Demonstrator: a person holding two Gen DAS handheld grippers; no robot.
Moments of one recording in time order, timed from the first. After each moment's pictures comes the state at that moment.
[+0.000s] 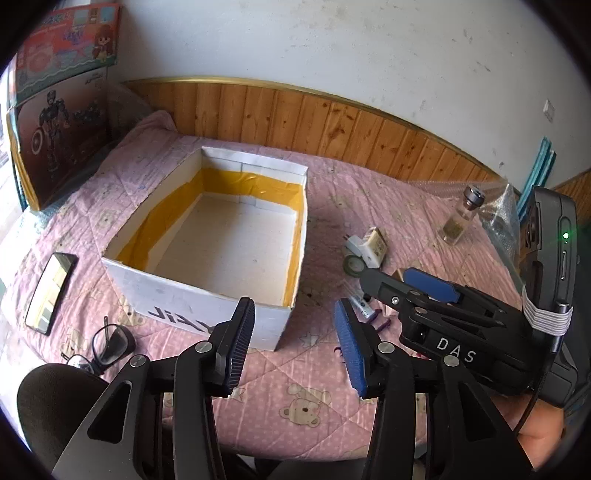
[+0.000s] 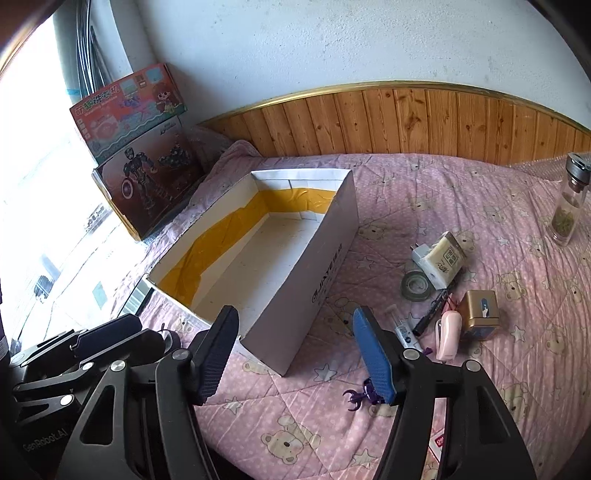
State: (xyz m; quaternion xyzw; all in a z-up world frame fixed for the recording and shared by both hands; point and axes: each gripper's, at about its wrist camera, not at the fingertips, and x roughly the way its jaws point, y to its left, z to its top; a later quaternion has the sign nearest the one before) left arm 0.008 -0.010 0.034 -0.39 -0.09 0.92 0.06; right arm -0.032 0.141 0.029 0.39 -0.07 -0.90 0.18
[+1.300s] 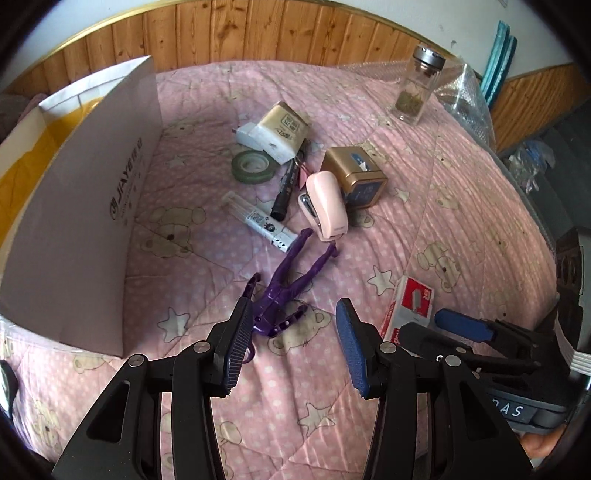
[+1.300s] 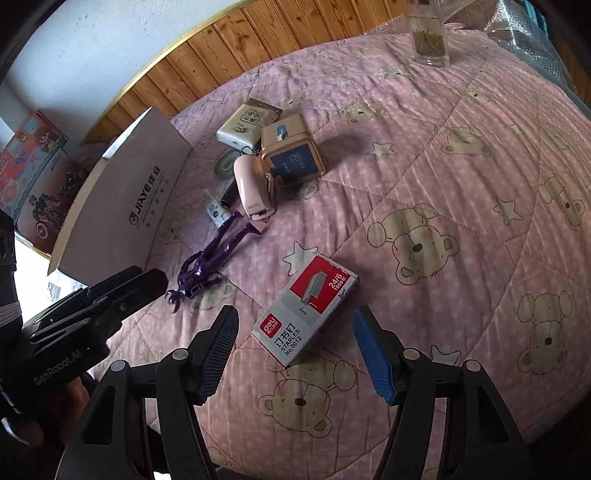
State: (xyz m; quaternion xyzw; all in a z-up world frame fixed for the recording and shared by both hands) left arm -0.066 0.133 -0.105 -0.50 0.02 0.85 0.19; right arm 0.008 0.295 -0.106 0.51 -0.19 -0.84 0.02
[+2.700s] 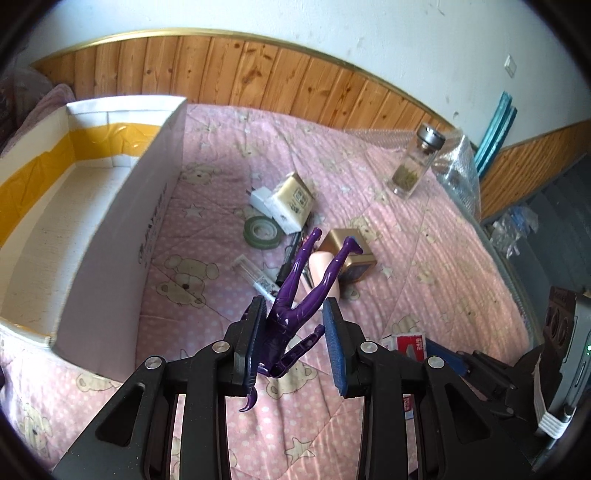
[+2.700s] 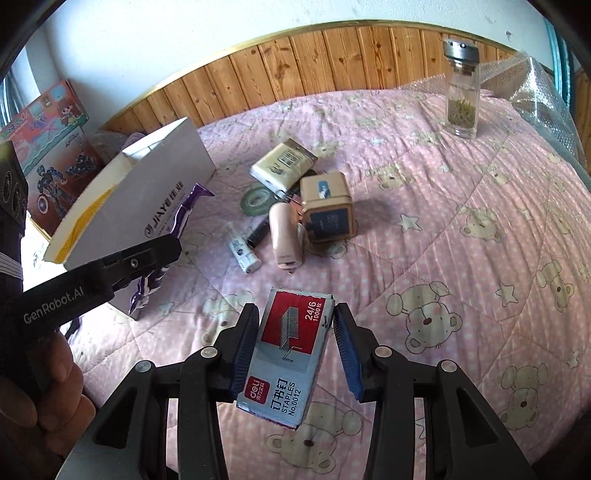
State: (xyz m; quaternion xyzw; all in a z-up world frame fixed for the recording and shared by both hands) left arm -0.073 0.096 -0.059 -0.42 -0.08 0.88 0.19; right arm -0.001 0.264 -0.065 0.43 -0.11 -0.89 0.04
